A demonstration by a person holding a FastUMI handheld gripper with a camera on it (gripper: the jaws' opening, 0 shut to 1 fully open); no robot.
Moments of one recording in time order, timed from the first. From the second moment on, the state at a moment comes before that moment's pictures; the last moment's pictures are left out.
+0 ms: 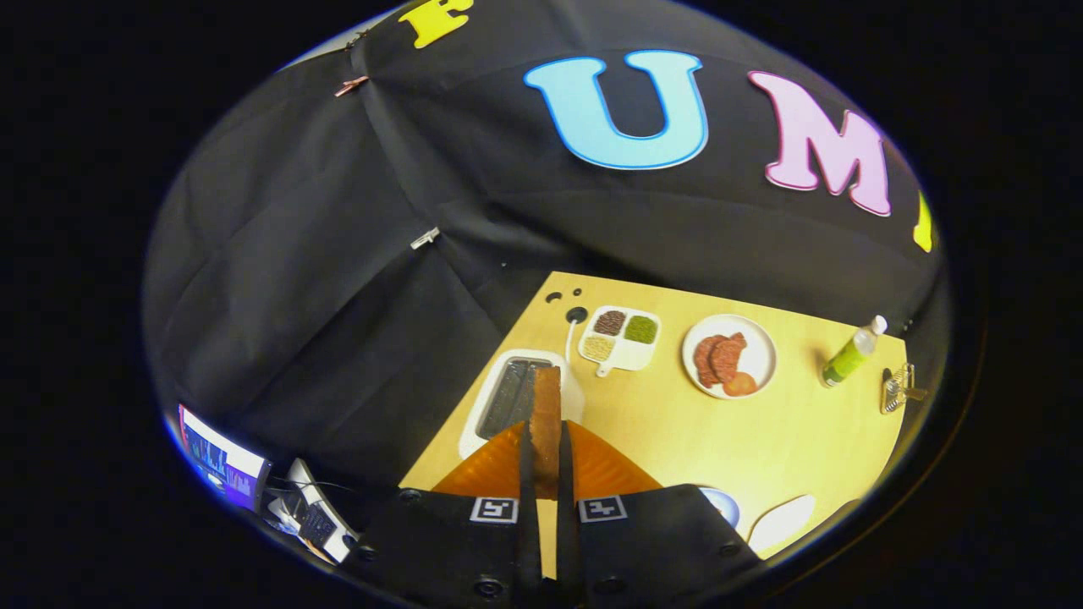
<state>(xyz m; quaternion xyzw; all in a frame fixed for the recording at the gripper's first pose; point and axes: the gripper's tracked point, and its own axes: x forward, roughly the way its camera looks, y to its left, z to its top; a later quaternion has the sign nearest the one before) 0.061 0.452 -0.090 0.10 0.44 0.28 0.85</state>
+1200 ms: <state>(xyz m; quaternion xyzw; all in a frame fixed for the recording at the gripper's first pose) -0.059 0.318 -0.299 0.25 0.53 0.18 0.79</state>
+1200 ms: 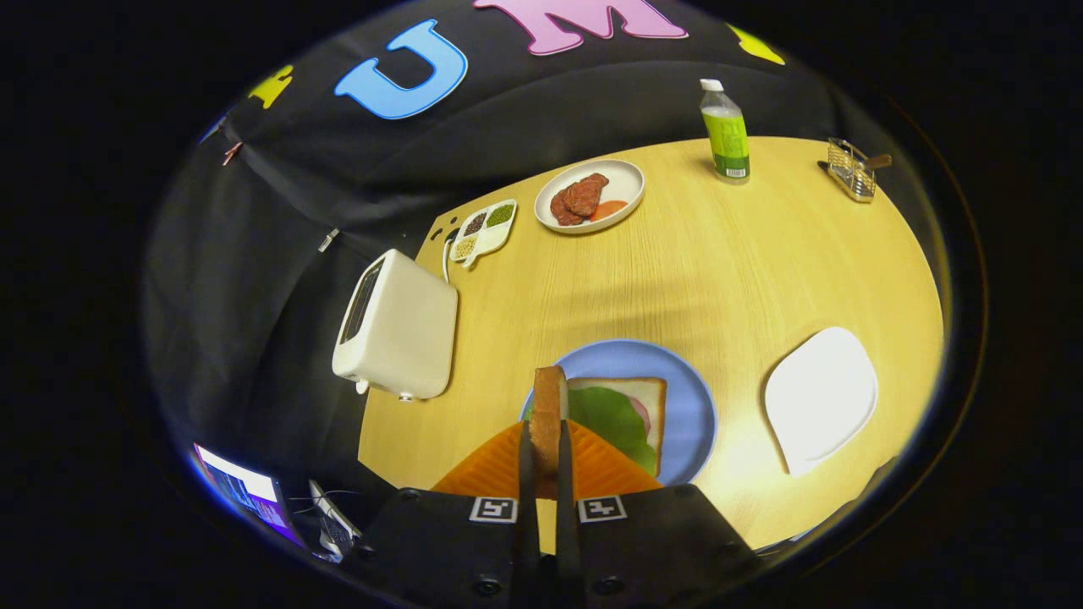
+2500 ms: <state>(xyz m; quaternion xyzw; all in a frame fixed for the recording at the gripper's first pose) -0.072 0.256 -0.402 0.23 0.58 0.09 0.78</state>
